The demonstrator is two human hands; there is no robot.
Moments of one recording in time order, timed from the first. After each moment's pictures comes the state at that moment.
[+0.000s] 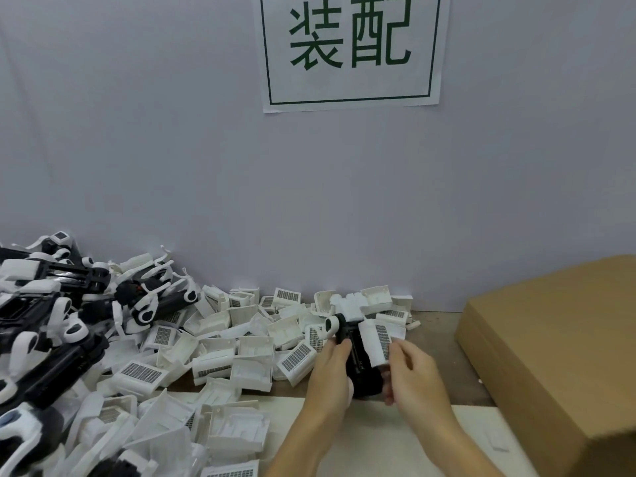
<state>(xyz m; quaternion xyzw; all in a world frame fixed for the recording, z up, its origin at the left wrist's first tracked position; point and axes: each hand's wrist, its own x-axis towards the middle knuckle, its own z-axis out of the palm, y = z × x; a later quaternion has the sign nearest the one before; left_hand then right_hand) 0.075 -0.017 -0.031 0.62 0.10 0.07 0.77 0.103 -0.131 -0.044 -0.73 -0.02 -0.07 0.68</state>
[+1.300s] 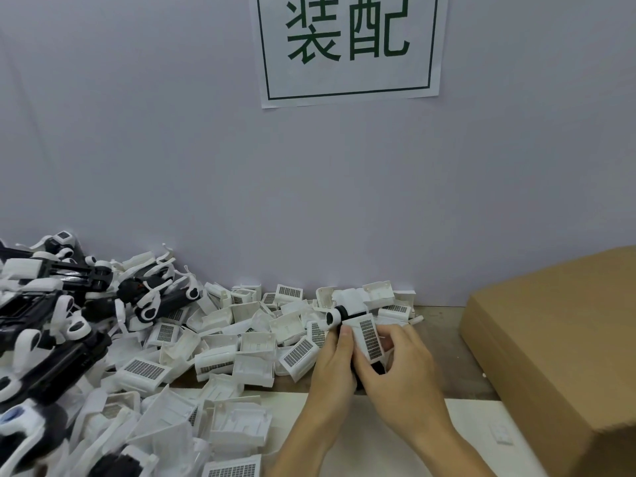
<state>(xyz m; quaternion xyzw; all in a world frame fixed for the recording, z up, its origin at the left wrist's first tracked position) 0.078 -0.017 -0.038 0.62 -0.01 0.10 0.78 0.093 -0.121 -0.044 -0.84 -0.13 -0.23 0.48</state>
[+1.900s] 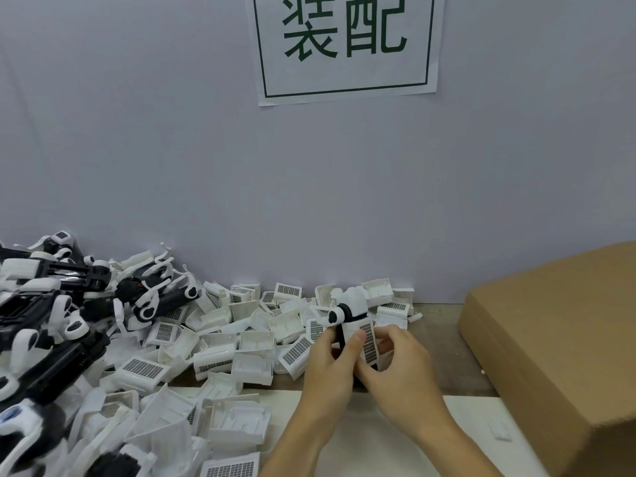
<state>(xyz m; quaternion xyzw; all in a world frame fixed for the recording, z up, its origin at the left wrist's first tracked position) 0.083 -0.012 -0.045 0.64 0.00 0.12 0.76 0.096 -0.126 -0.044 -0.84 -0.13 -0.16 0.51</state>
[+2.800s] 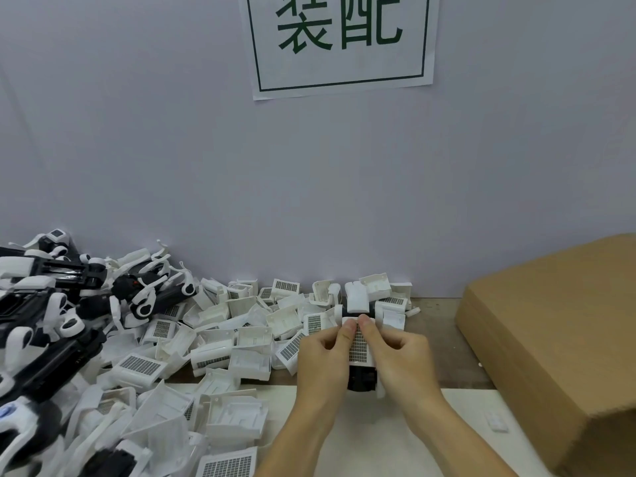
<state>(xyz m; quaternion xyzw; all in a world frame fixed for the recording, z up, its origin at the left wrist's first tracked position) 0.082 -0.016 -0.036 0.68 0.06 0.17 0.71 0.096 -0.118 -0.033 -0.66 -0.06 -0.04 0.74</state>
